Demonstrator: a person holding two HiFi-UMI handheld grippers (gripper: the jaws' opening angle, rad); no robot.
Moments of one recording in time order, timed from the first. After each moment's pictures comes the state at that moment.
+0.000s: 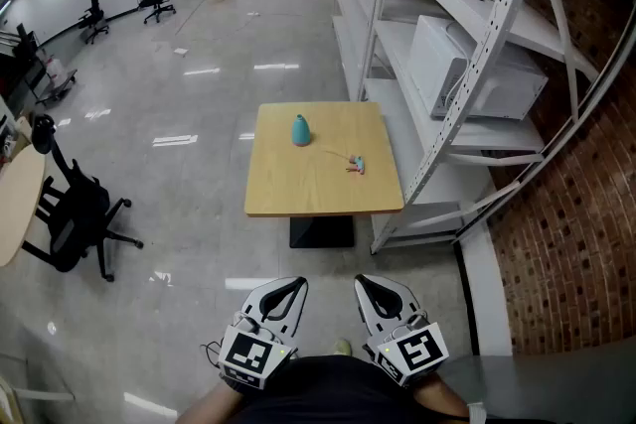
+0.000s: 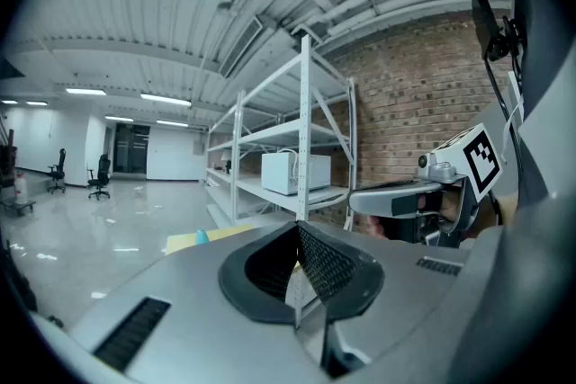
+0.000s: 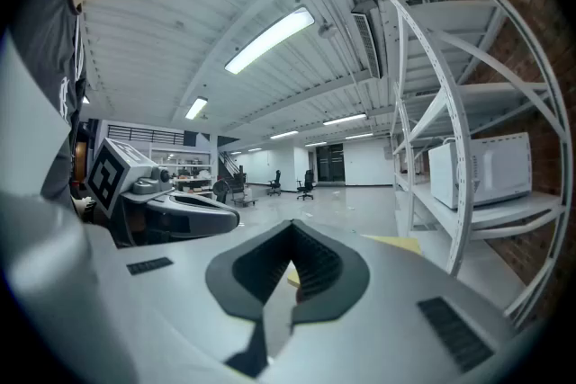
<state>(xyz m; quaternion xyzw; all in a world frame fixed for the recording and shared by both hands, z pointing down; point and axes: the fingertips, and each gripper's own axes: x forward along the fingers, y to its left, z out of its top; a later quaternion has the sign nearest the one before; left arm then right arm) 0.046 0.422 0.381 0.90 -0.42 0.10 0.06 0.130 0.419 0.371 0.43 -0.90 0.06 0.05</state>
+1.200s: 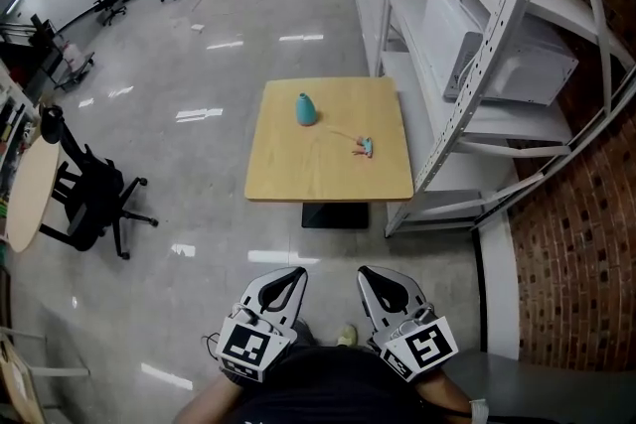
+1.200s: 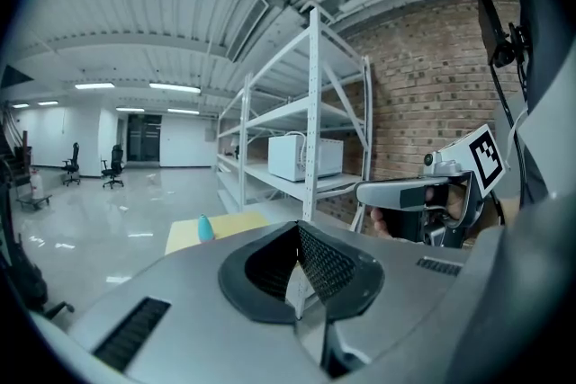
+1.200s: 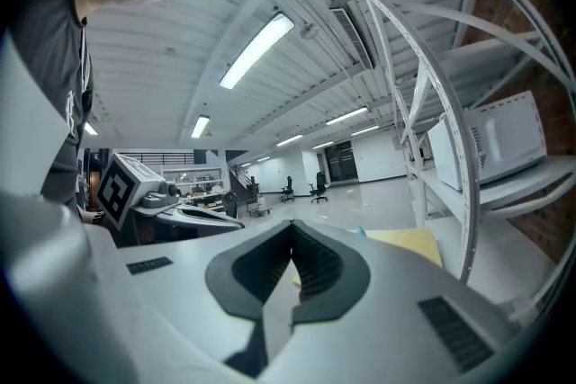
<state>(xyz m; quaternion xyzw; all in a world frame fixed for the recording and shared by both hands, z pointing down) 0.103 0.372 0.412 0.88 -0.45 0.13 0.09 0.191 0.369 0.396 0.39 -0.92 0.10 0.01</state>
